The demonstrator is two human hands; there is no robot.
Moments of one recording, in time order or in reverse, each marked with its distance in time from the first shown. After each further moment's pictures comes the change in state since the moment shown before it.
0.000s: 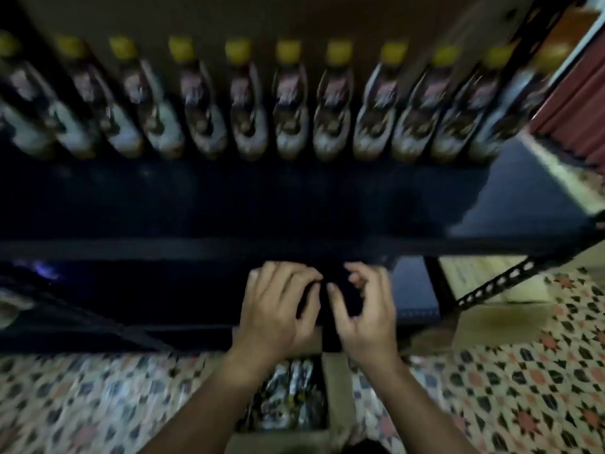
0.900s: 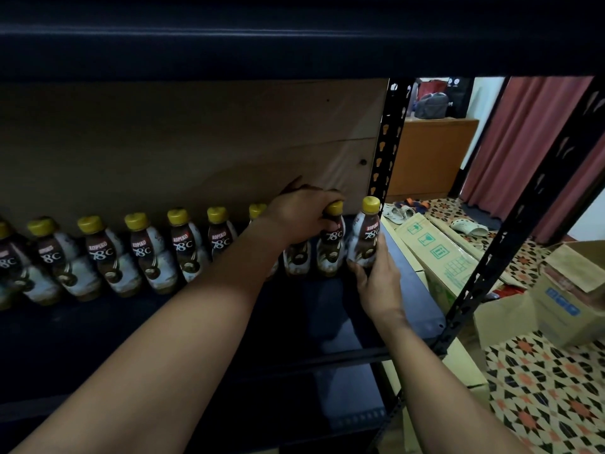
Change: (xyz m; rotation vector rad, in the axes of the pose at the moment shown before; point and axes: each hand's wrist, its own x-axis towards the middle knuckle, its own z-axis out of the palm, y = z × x) left_hand 0.369 0.092 0.061 0.025 -0.594 0.132; right_hand 0.228 0.106 -0.150 -0.120 0.114 0.217
